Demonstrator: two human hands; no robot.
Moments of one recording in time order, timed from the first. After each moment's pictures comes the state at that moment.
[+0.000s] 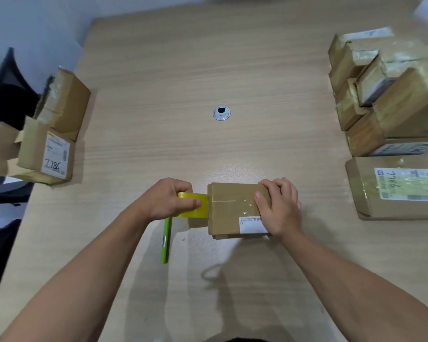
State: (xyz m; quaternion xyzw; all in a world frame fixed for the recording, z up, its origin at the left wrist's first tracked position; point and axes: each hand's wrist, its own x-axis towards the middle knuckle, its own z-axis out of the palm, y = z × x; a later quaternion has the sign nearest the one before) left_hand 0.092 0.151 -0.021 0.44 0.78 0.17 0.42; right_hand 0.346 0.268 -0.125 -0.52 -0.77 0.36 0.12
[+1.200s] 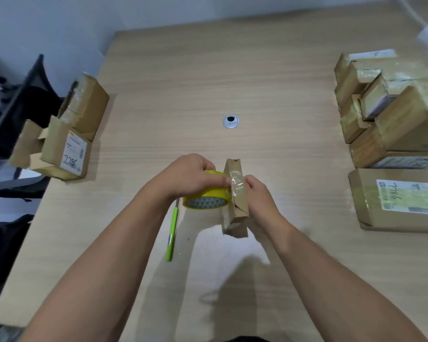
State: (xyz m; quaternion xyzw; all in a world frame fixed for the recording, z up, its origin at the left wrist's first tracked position) left_hand 0.125 0.191 0.048 0.42 0.81 0.17 0.39; right_hand 0.283 0.259 -0.048 -0.49 -0.58 0.64 0.10
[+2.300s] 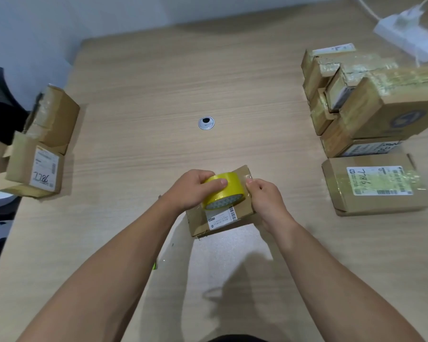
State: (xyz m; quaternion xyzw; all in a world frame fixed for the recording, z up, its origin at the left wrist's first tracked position) left_hand 0.157 0.207 -0.013 0.41 0.72 0.30 0.46; right_hand 0.331 0.282 -0.067 -0.55 -0.51 0.64 0.17
